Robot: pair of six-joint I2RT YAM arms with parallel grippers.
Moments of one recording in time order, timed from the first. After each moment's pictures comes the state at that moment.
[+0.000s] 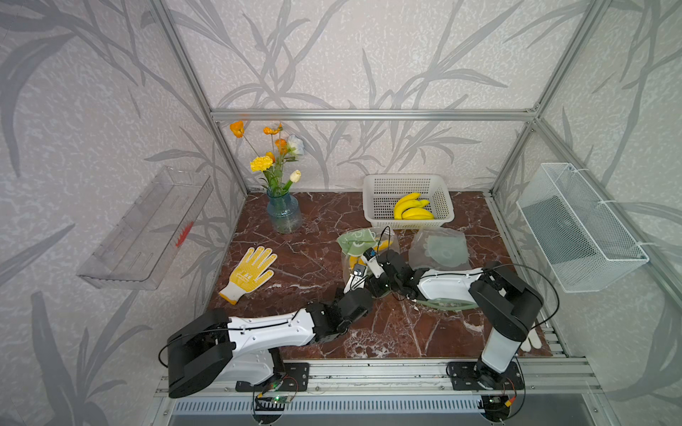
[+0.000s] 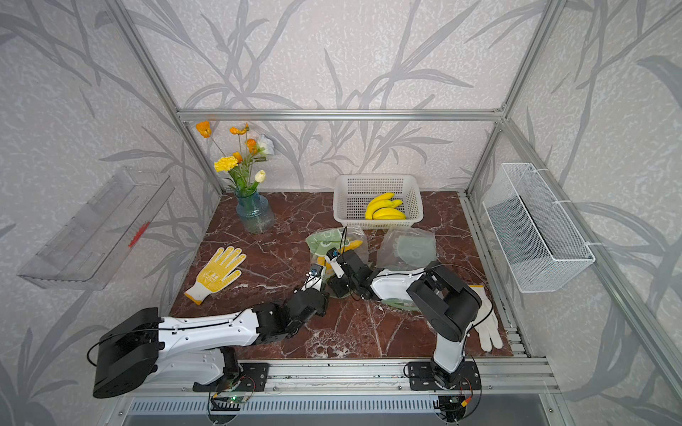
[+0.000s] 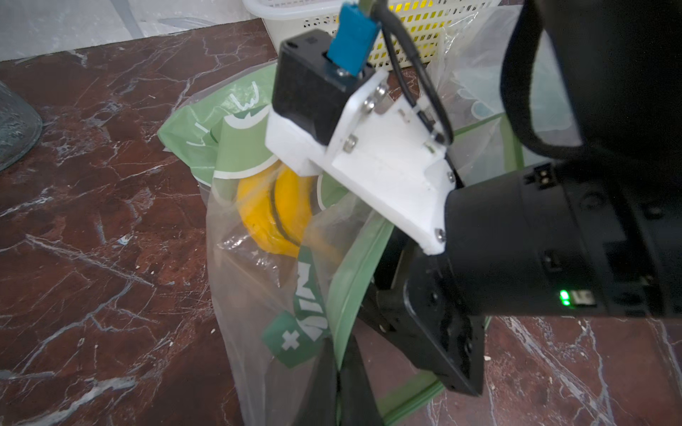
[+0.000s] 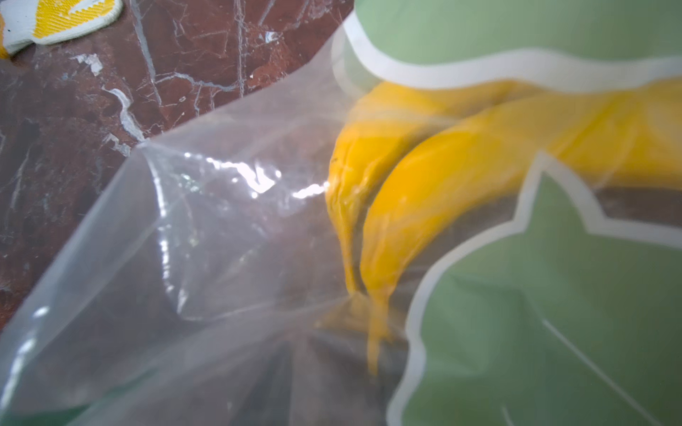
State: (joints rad) left arm -1.10 1.27 0.56 0.01 -0.59 -0.49; right arm 0.81 1.81 0.88 0.13 -0.14 0.20
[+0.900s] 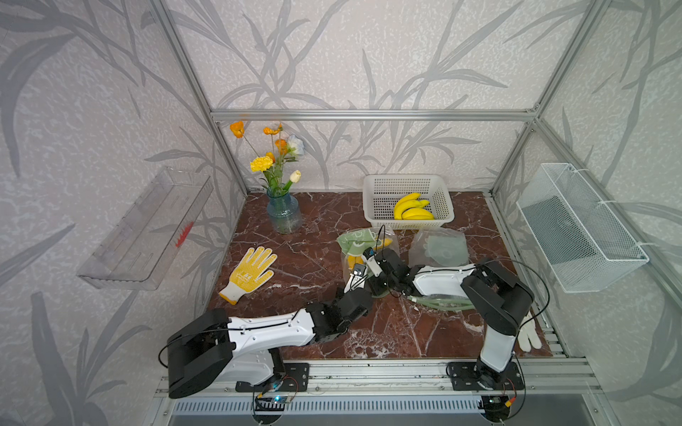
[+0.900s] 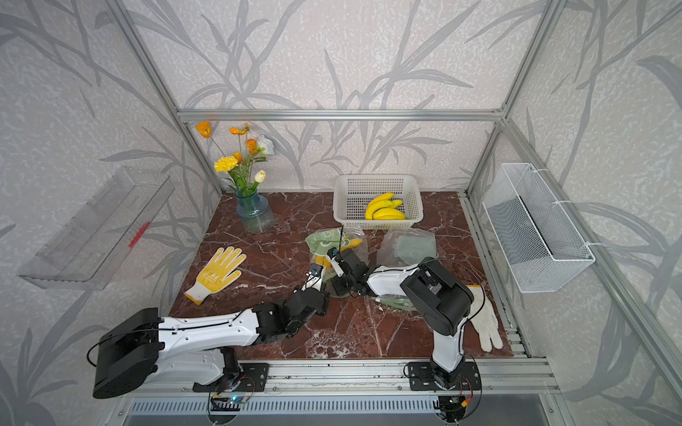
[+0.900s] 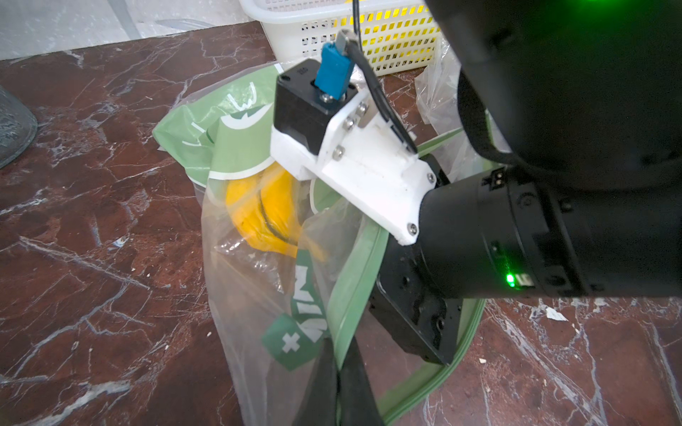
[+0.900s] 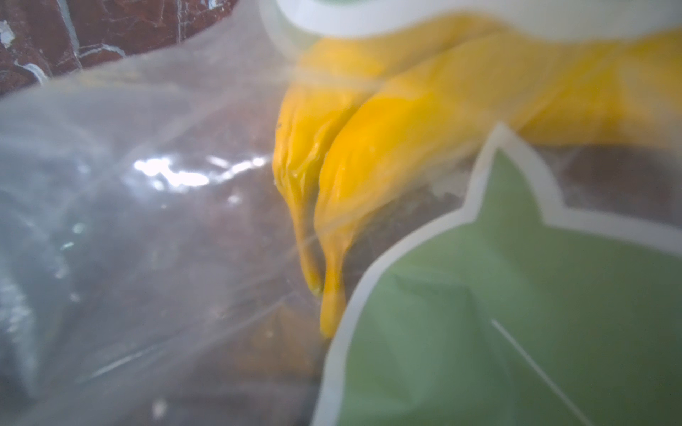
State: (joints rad) left arm -1.10 1.27 0.56 0.02 -0.59 -0.49; right arm 0.79 1.85 0.92 0.05 -0.09 0.19
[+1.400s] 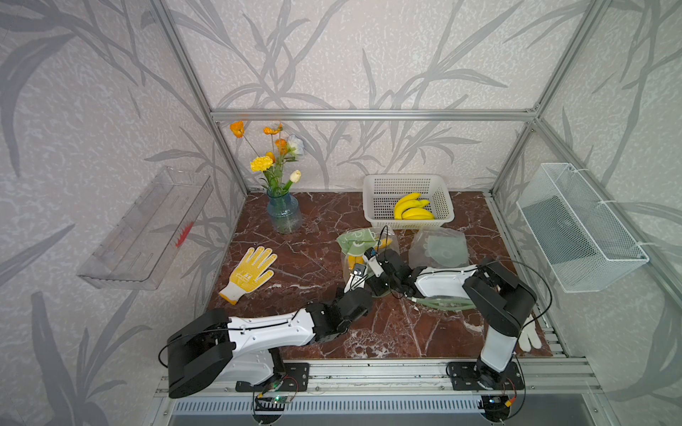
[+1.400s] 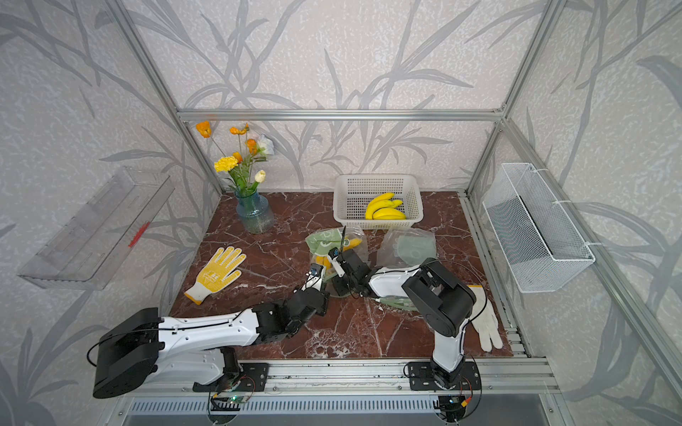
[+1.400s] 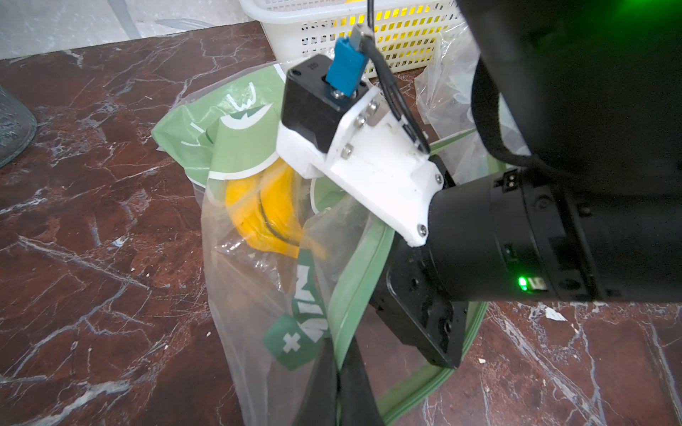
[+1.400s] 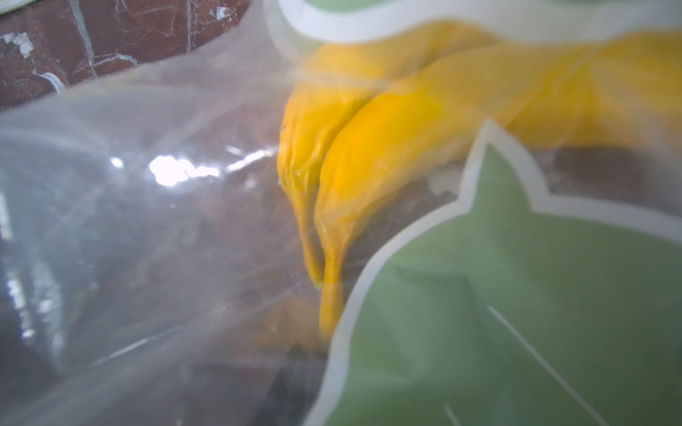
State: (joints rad) left arm -1.10 1.27 0.56 0.02 -0.59 -0.49; right arm 0.79 1.83 0.89 0.10 -0.10 0.20
